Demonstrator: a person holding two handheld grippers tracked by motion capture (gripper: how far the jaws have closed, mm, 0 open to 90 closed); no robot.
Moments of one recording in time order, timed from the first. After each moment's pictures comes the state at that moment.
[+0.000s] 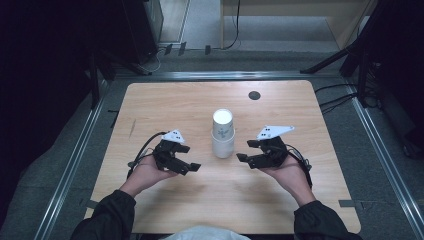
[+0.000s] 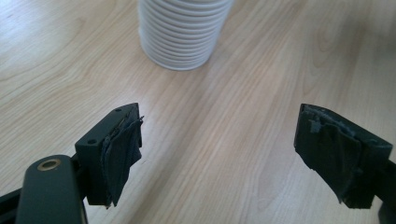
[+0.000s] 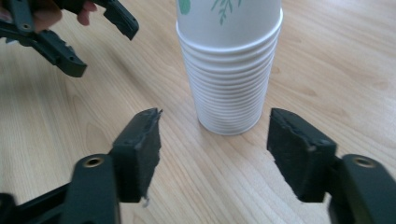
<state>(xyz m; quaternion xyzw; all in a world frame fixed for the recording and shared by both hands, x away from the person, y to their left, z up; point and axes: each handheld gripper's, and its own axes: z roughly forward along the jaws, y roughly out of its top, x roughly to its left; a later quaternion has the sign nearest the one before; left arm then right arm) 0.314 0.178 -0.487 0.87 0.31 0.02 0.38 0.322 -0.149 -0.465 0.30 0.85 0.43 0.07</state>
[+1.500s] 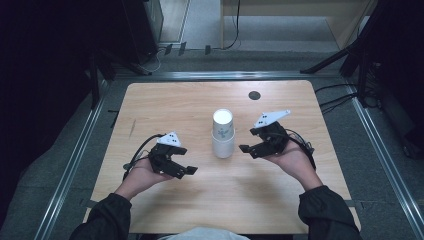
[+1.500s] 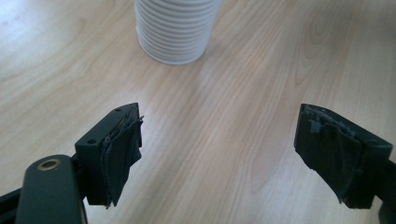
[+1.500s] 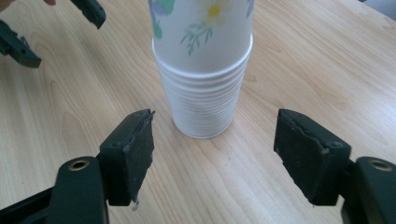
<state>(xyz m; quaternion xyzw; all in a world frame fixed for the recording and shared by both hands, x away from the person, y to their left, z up) 0.301 0.189 -0.481 0.88 0.30 0.02 0.37 0.350 -0.145 -0.433 0.25 0.88 0.38 0.09</state>
